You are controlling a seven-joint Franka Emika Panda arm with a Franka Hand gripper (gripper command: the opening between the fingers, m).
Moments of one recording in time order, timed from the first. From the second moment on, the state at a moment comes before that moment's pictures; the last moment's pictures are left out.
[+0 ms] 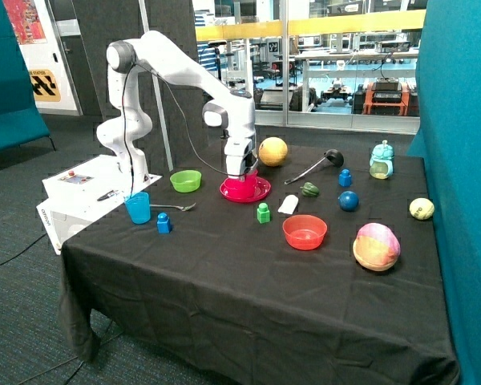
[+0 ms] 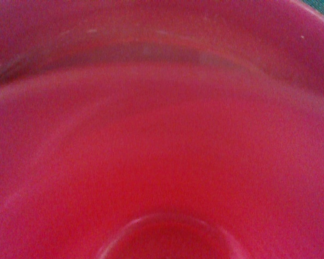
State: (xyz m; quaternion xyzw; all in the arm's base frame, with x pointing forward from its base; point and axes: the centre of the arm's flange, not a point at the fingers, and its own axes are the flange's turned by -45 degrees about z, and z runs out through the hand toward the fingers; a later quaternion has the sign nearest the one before) arm 0.589 -0.070 0.338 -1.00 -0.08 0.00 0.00
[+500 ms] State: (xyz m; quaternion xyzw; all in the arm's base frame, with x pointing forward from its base) arm 0.588 -0.071 0.336 -1.00 -0.08 0.00 0.00
